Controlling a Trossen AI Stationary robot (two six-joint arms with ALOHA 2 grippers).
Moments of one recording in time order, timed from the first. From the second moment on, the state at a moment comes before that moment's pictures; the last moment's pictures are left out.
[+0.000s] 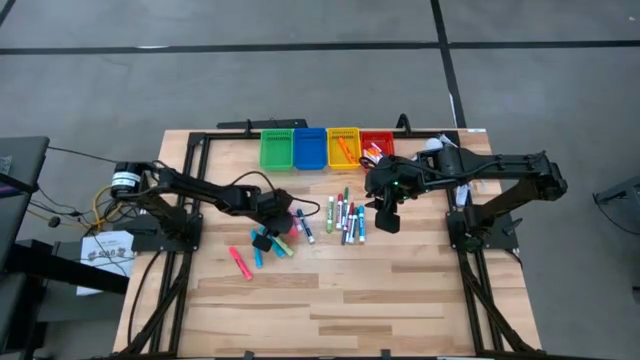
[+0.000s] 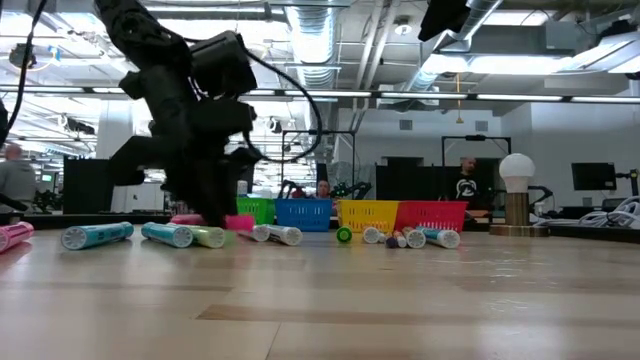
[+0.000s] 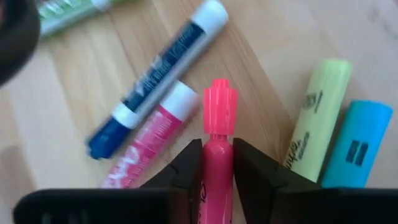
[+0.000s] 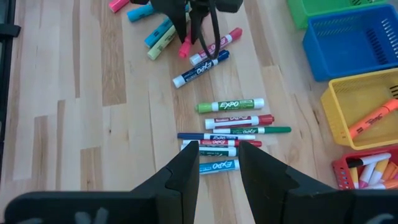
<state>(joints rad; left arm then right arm) 0.05 1.57 0.69 -0.16 0.10 0.59 0.03 1.38 1.45 -1.04 0.05 0.11</state>
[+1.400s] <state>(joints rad) 0.20 1.36 0.74 0.46 -0.08 0.22 0.03 0.86 0.56 -0.34 0.13 0.53</state>
